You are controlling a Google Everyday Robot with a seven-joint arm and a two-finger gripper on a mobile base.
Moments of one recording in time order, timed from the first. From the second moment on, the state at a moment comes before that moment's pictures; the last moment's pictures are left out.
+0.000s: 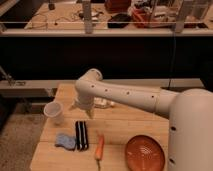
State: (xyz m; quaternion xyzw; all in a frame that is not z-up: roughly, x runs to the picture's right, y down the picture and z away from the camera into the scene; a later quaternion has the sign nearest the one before) arm -0.139 0.115 0.781 -0.14 -0.31 -0.52 0.78
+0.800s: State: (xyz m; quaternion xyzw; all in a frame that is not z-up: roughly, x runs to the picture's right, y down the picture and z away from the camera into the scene) arm -0.175 0.090 0.779 -0.06 -0.33 -0.51 0.79
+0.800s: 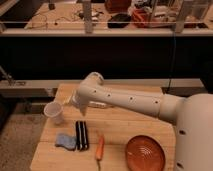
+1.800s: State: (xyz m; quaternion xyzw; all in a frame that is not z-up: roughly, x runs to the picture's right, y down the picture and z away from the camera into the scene) arm -0.228 0.080 0.785 -0.09 -0.36 -0.58 0.73
